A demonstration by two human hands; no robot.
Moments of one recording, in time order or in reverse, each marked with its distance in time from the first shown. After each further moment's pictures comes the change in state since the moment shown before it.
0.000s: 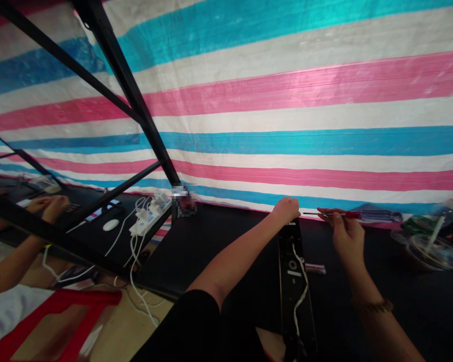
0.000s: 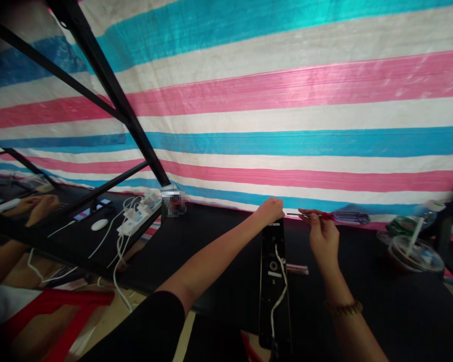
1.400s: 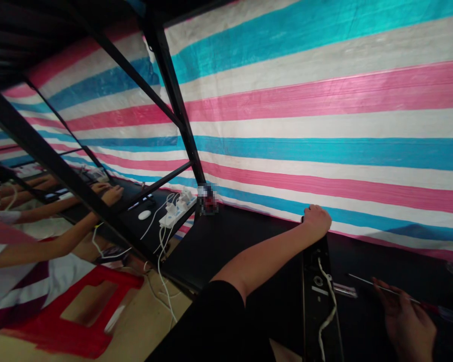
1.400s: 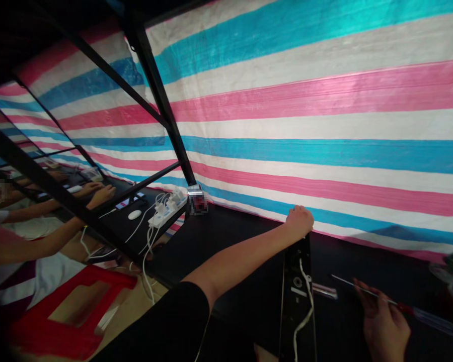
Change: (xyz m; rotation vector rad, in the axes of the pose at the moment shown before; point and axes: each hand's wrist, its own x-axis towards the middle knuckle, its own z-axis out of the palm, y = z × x) left_hand -0.007 0.024 -0.021 -0.020 -0.080 -0.185; right_hand -0.089 0.161 -0.126 0.232 0.466 0.368
